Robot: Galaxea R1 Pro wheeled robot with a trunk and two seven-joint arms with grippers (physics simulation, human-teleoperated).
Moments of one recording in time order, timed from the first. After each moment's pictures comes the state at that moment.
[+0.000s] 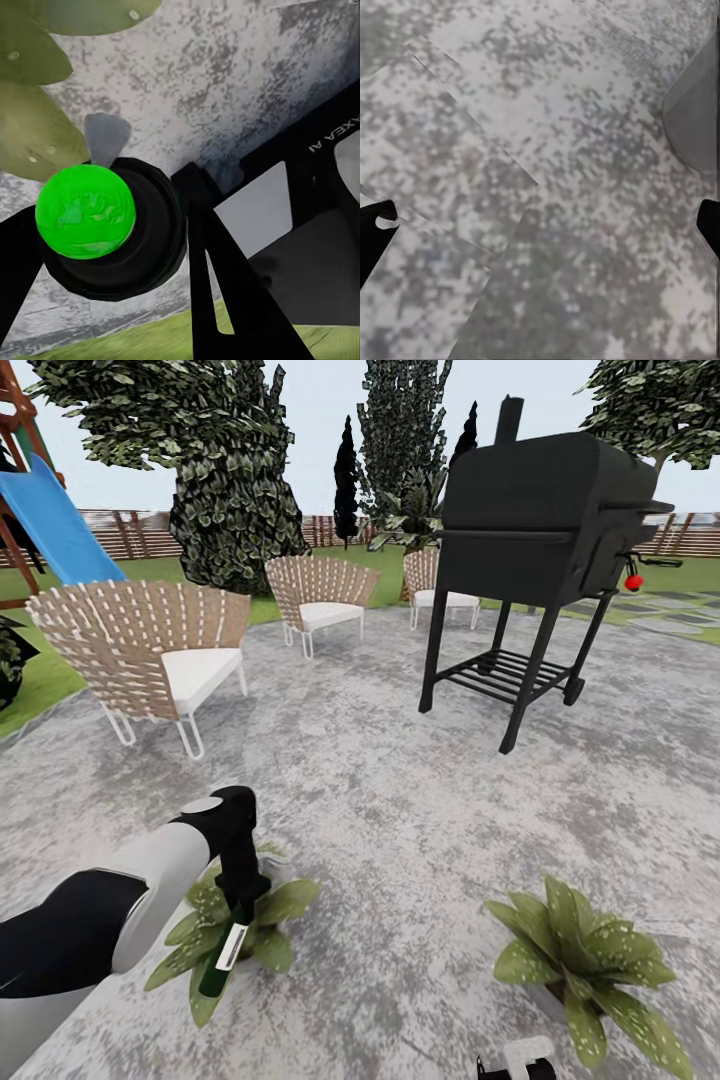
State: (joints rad) left arm -1.20 -0.02 -0.23 -0.17 -1.26 1.01 -1.56; right arm -0.41 -0.02 0.10 -0.03 0.12 -0.43 -0.20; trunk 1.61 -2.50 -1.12
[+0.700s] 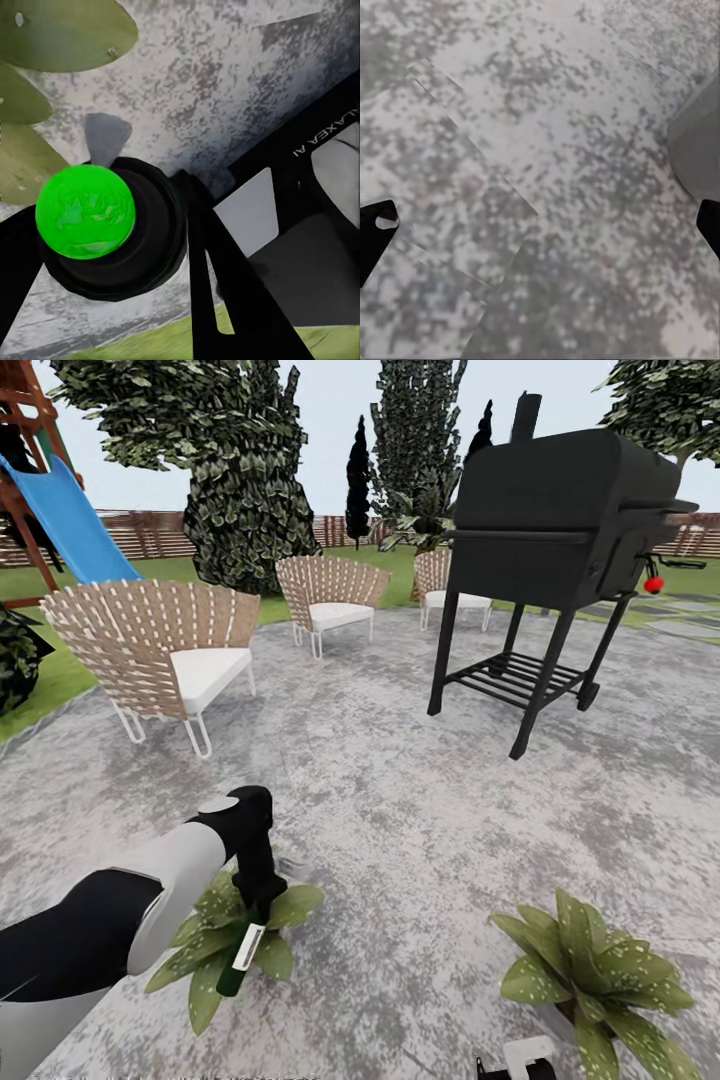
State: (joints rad) left arm -1.20 -0.07 -0.23 -0.17 -1.26 1.01 -1.56; right arm -0.41 -0.02 0.10 -0.03 0.12 -0.43 -0.20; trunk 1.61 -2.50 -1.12
